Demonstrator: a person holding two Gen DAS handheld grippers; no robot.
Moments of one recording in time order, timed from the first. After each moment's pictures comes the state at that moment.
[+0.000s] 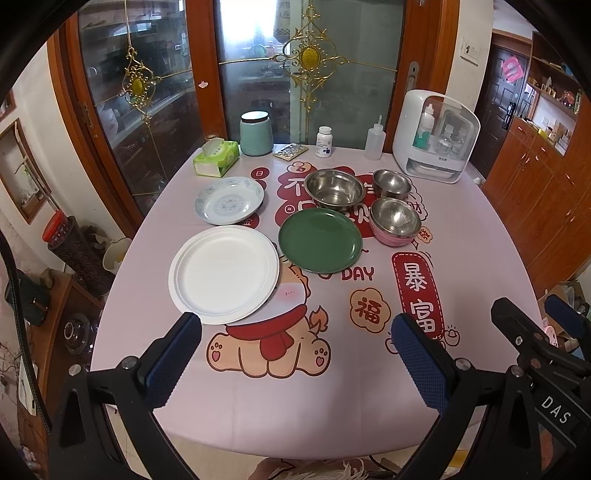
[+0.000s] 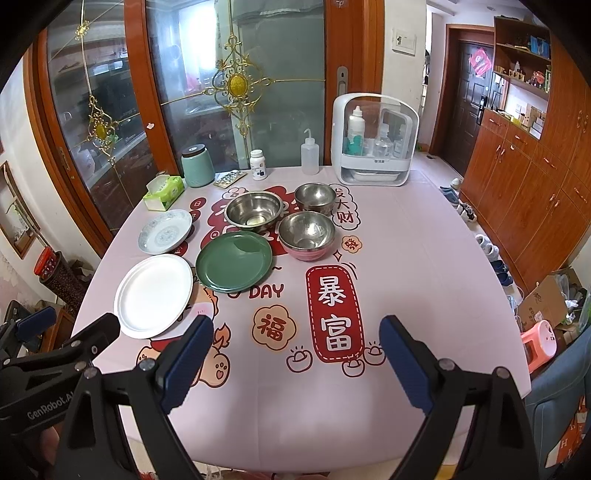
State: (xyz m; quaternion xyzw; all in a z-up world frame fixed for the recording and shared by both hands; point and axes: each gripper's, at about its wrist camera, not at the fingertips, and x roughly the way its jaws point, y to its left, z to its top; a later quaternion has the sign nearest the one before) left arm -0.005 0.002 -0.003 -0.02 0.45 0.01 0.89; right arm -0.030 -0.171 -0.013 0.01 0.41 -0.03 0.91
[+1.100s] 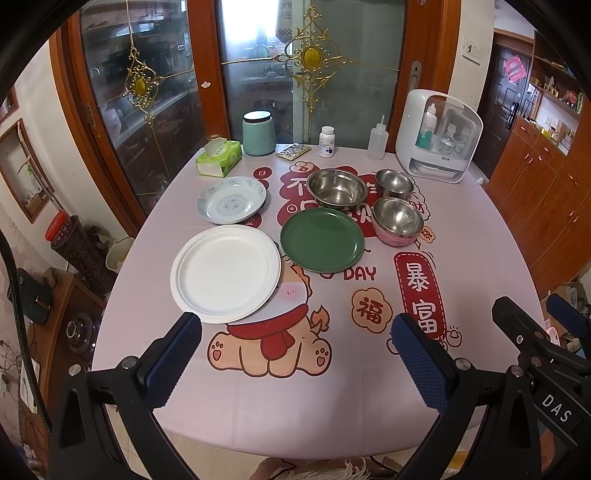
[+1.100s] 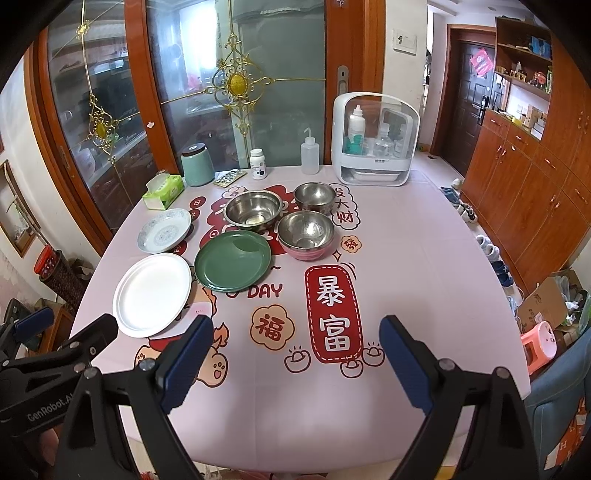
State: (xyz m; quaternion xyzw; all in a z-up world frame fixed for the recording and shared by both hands) left arm -0.008 0.010 -0.002 -0.02 0.45 0.01 0.89; right arm -0.030 -0.175 -0.012 0.01 0.41 -0.03 0.91
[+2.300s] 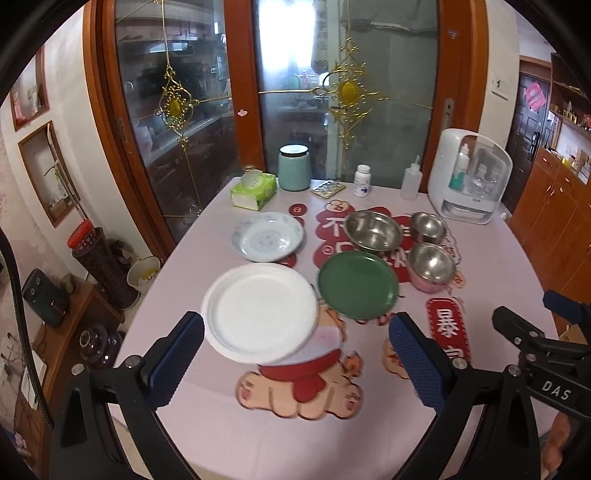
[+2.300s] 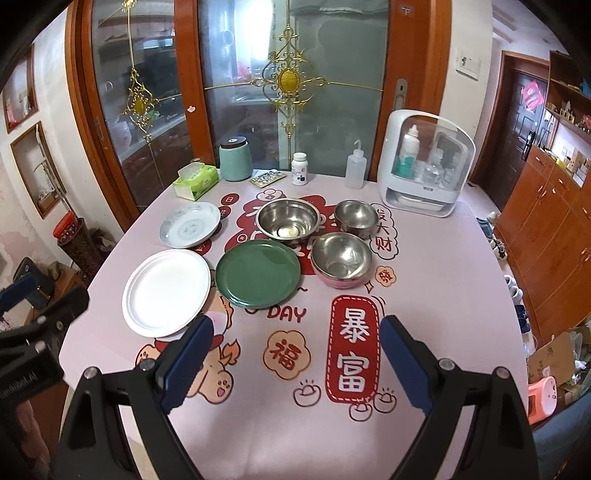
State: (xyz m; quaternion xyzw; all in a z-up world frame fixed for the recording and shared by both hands) left arm 0.017 0.049 0.010 -0.02 0.39 0.07 0.92; right arm 0.033 -0.146 -0.019 -0.04 0.41 0.05 0.91
